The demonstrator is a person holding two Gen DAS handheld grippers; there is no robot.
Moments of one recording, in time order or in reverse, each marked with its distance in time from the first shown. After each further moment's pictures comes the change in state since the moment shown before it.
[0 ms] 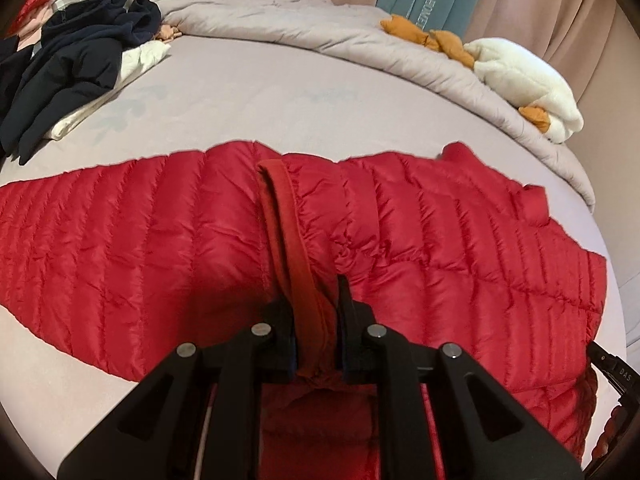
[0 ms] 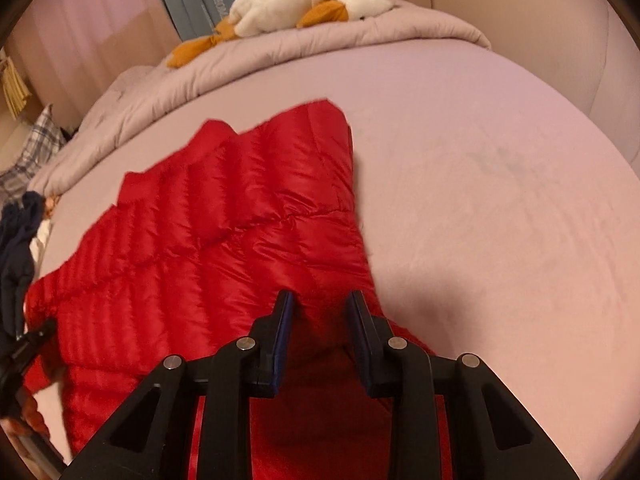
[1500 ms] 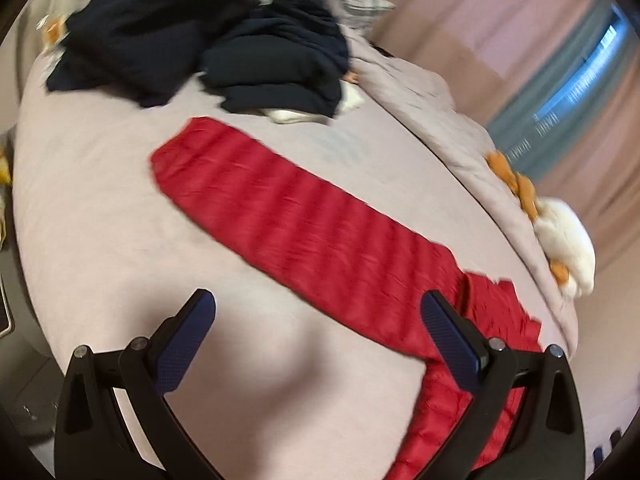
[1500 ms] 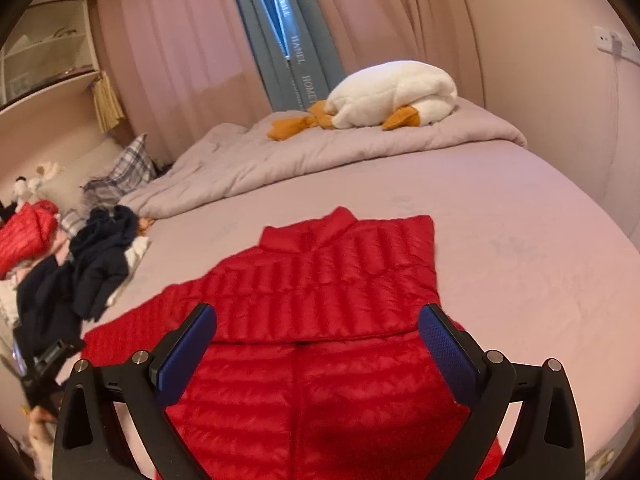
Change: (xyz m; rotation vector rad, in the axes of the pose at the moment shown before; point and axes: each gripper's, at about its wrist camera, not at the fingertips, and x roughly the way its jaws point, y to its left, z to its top) left arm -0.152 0.183 -0.059 -0.521 -0.204 0.070; right arm -0.164 0.055 -0.037 -0.133 -0.292 0.207
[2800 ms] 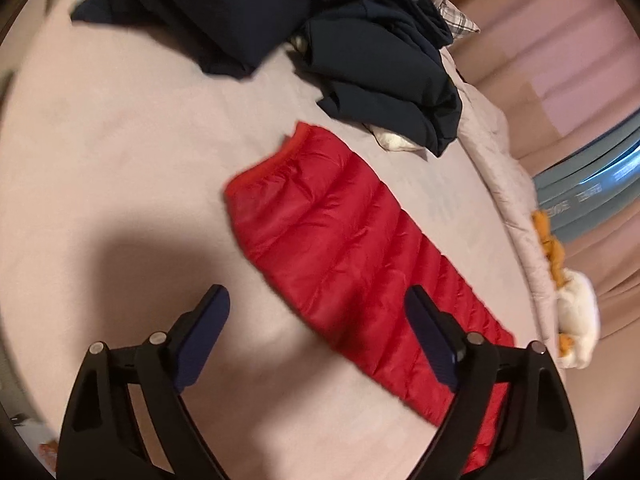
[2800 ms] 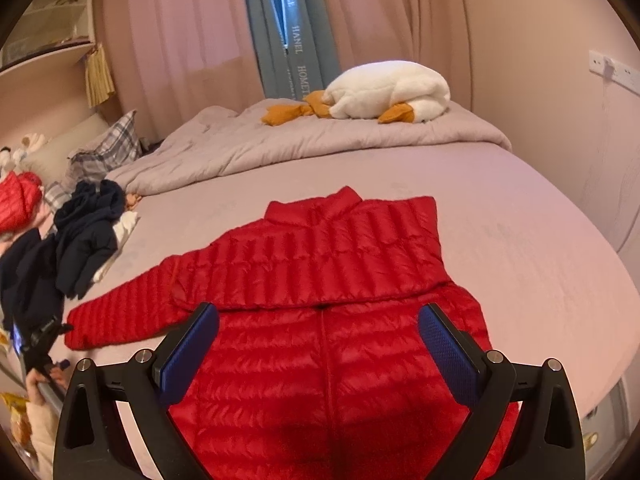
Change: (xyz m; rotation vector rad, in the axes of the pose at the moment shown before) left arm 0.075 0.109 0.063 -0.231 0.065 0.004; right arm -0.009 0.058 -0.035 -0.035 0.022 -0.132
